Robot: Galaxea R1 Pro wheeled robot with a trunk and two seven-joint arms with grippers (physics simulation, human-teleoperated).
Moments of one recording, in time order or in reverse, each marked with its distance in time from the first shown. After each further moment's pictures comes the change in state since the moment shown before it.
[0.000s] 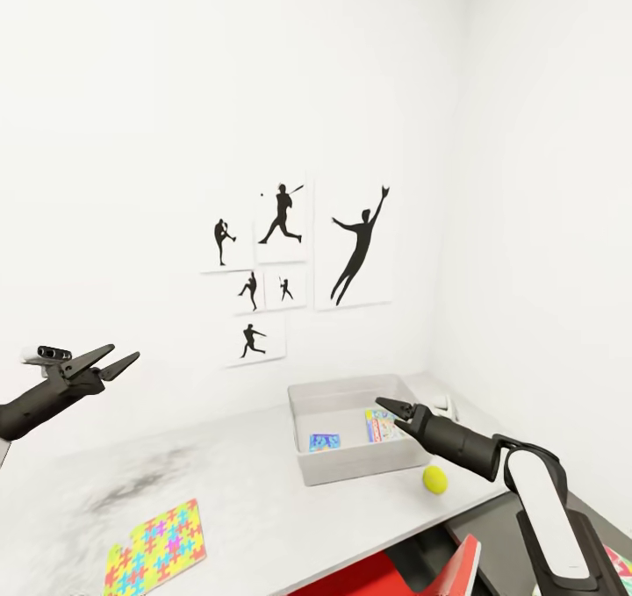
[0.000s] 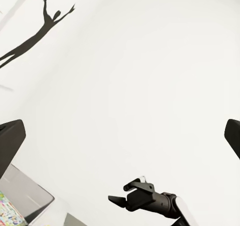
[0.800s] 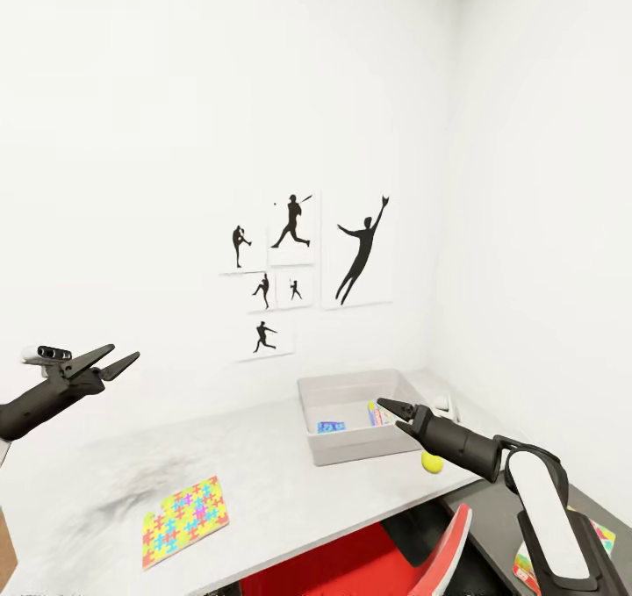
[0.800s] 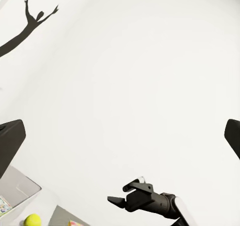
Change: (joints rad) left arm 0.000 0.000 0.000 0.000 0.000 0.001 0.000; right arm 0.001 0.002 -0.009 0.008 0.003 0.000 -0.003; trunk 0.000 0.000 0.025
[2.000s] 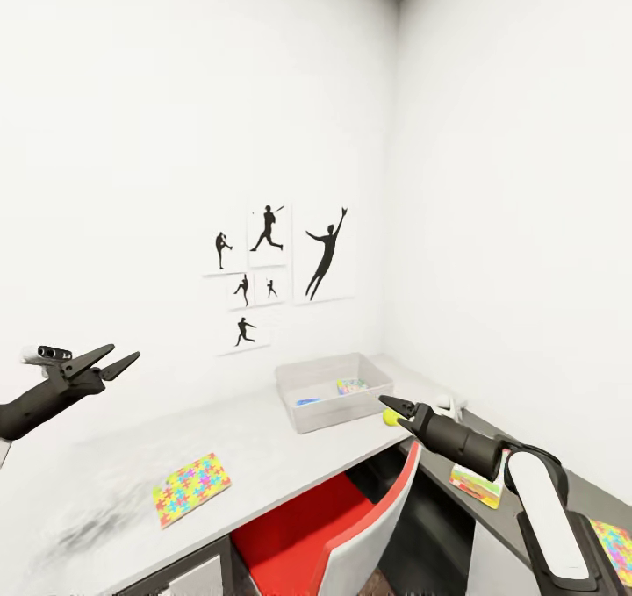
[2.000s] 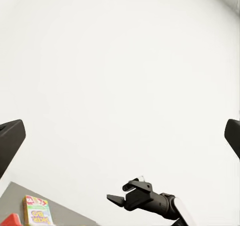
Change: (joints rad) left arm 0.000 -0.002 0.000 0.000 0.001 -0.001 0.000; right arm 0.001 0.000 0.000 0.005 0.001 -0.038 0.001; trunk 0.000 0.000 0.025
